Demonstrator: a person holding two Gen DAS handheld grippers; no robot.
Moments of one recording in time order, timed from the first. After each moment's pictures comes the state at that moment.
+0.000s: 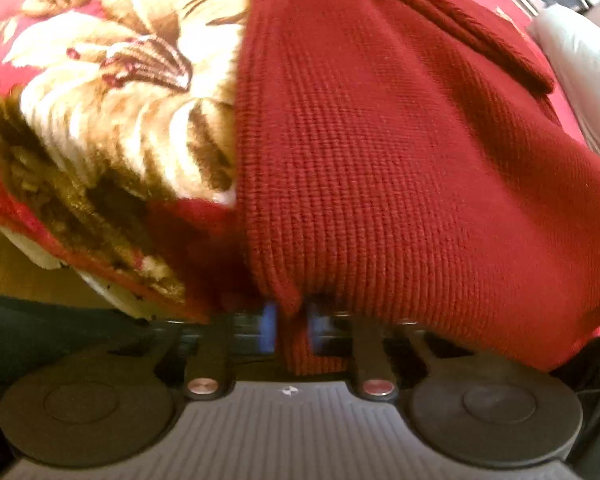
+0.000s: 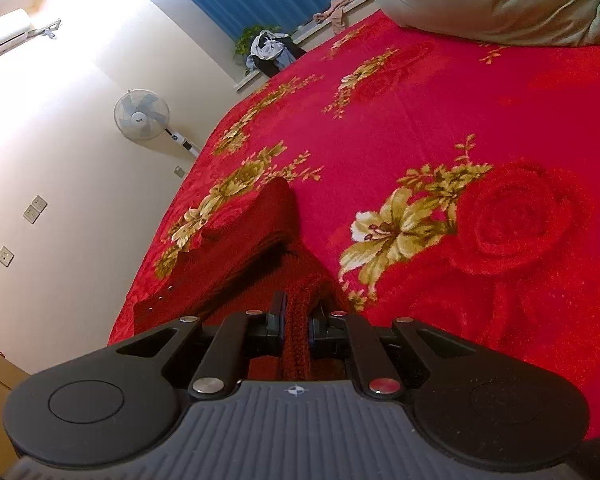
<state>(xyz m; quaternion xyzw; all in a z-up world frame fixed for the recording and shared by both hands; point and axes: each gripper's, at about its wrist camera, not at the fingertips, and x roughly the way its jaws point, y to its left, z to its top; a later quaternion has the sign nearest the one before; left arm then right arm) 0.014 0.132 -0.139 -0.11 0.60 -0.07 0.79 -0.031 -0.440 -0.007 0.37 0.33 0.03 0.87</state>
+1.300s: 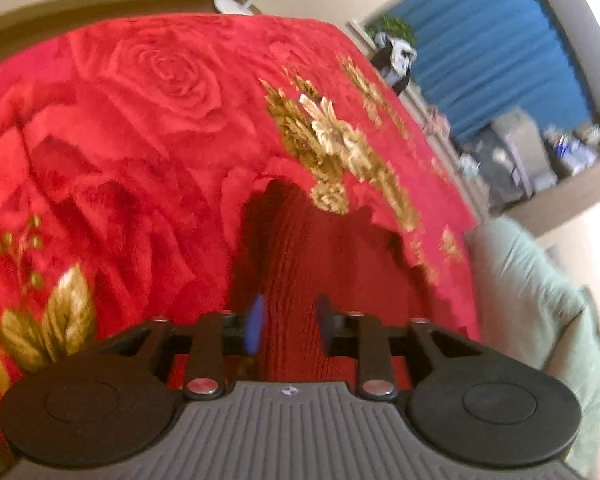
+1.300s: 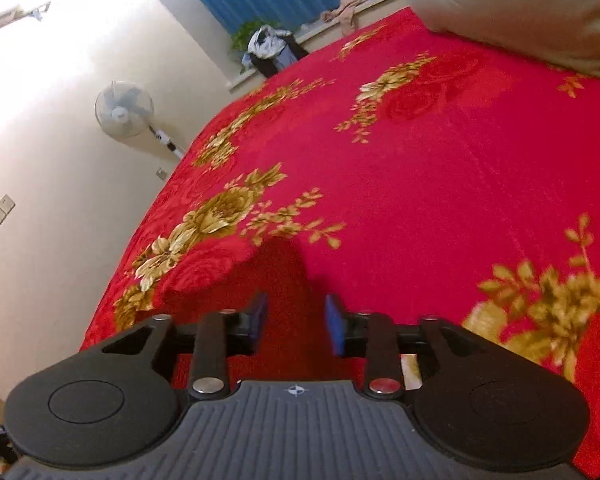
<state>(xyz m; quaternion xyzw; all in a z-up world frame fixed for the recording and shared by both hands) 0.213 0.261 -0.034 -0.32 0.44 -0.08 0.84 0.171 -0.431 -0.054 0.34 0.32 0.02 0.88</state>
